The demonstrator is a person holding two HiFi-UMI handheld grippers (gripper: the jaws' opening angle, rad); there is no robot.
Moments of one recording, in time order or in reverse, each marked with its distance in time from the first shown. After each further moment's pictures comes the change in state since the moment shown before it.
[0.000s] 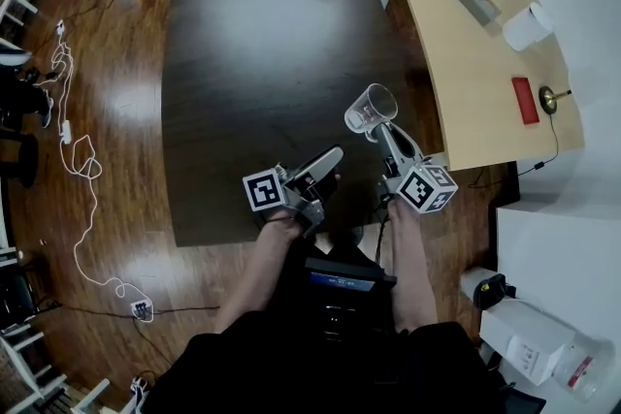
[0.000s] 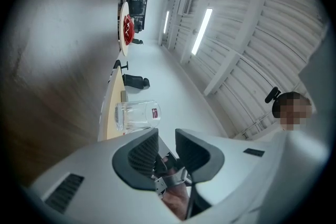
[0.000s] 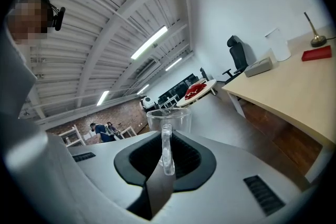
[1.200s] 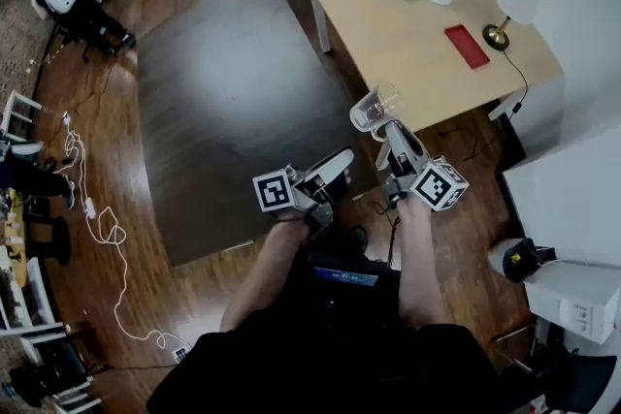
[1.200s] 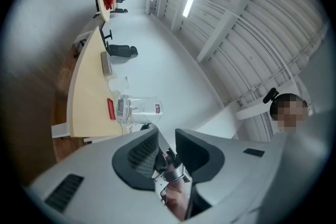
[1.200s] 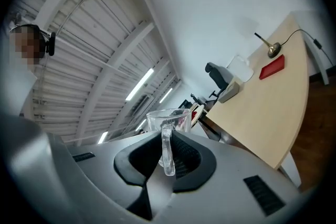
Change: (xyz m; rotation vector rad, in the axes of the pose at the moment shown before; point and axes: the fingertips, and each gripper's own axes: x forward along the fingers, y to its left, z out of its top) left arm 0.159 -0.071 -0.269 0.076 0.318 -0.061; right arm -0.304 -0.109 0.100 0.208 -0.354 -0.017
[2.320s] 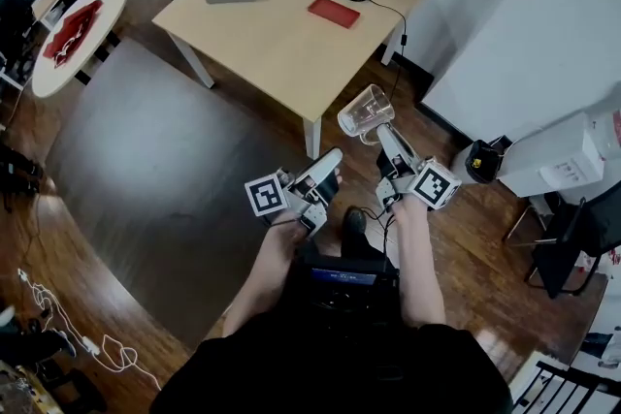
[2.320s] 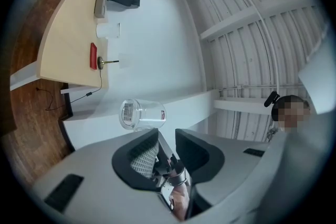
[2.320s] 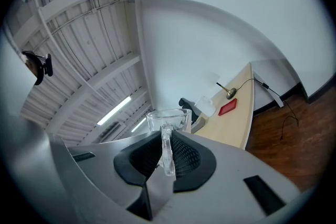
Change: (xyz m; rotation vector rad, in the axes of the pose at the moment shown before) left arm 0.059 -0.018 -0.098 -0.229 0.381 -0.249; right arm -0.172 0.003 0.042 0.026 -0.368 -0.309
